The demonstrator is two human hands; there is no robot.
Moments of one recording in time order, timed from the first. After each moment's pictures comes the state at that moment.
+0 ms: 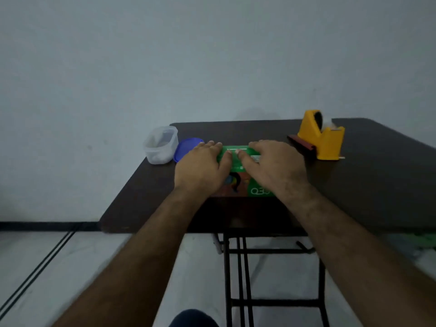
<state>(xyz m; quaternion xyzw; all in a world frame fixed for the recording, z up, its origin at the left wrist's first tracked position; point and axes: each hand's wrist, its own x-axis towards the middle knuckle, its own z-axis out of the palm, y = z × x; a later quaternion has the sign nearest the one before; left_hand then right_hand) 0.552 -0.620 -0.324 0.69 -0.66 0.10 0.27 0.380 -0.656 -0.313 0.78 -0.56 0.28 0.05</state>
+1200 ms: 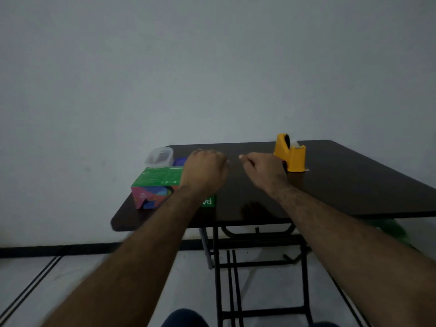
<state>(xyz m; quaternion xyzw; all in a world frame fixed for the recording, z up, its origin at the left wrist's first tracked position) 0.524 -0.596 -0.292 0.58 -0.72 0.26 0.27 0.341 -0.665 -0.316 0.78 -0.48 0.40 0.02</state>
